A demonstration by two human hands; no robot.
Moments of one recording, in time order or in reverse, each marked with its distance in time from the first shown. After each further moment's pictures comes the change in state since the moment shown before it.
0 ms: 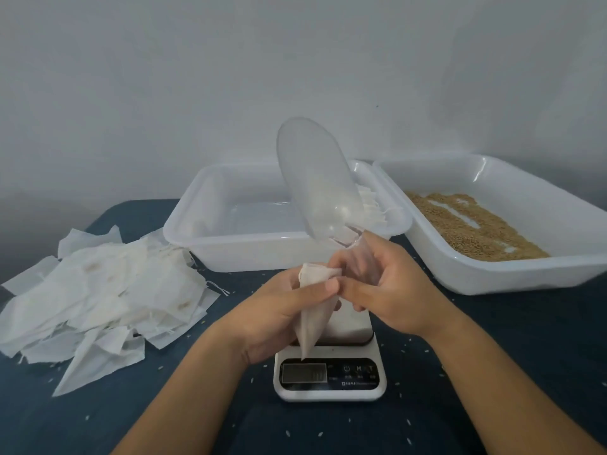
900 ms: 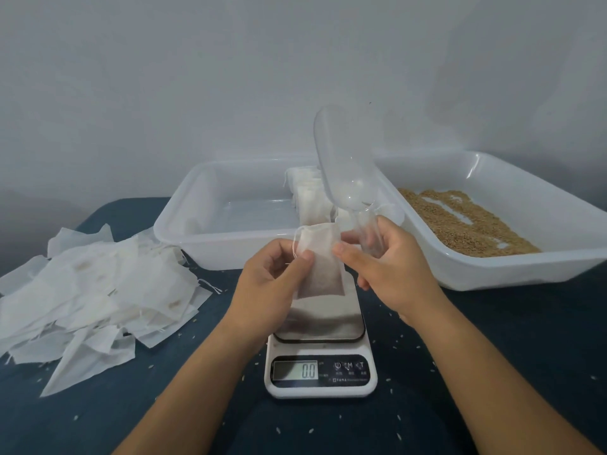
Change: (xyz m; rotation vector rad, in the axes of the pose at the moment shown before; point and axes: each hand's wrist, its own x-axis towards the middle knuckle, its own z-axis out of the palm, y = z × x) left_hand 0.011 -0.007 0.007 0.279 0.560 0.307; right_hand 0.007 0.007 -0.004 -0.084 0.396 0.179
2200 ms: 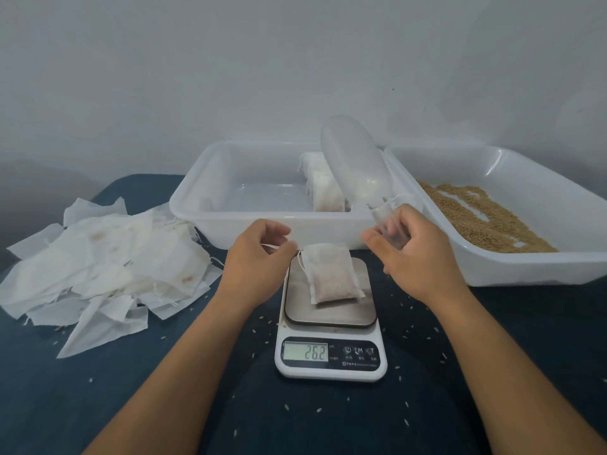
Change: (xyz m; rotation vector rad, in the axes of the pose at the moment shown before) left_hand 0.018 -0.015 -0.033 0.459 0.260 -0.087; right_hand 0.005 0.012 -0.012 -0.409 0.088 -0.129
